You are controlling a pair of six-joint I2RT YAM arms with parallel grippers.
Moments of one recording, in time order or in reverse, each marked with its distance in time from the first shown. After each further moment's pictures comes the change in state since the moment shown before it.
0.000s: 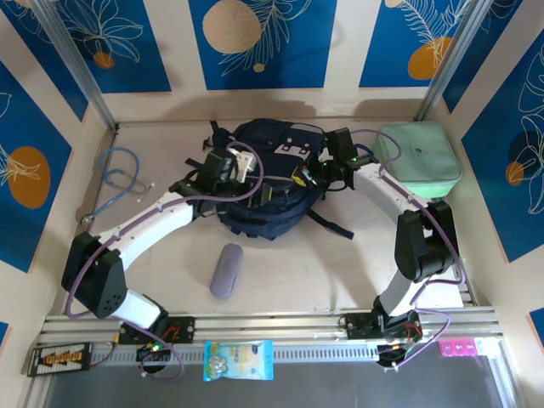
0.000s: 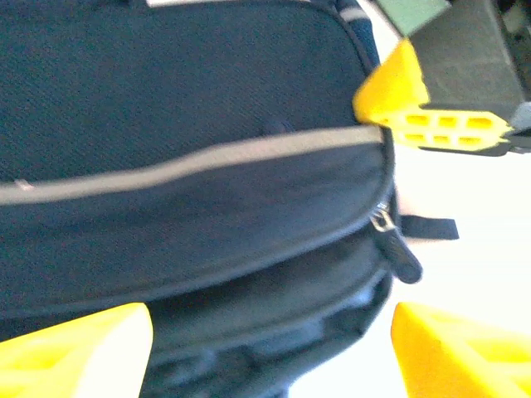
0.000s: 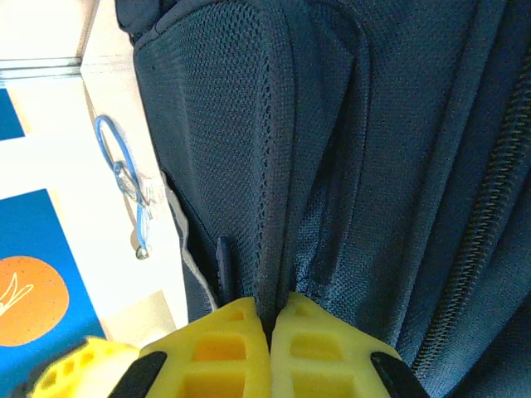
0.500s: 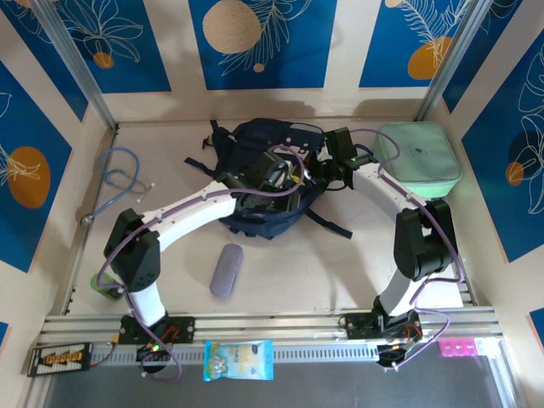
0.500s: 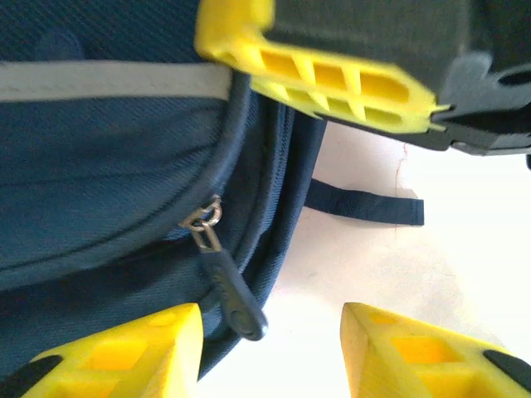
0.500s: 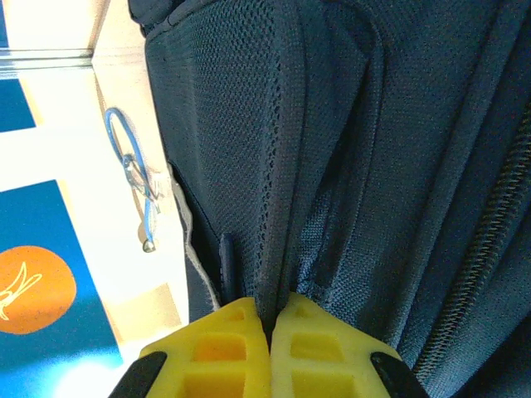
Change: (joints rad) left arm -0.205 0.273 0.298 -0.200 -0.140 -0.201; right arm -0.003 0.014 0.000 0.039 -0.033 -0.003
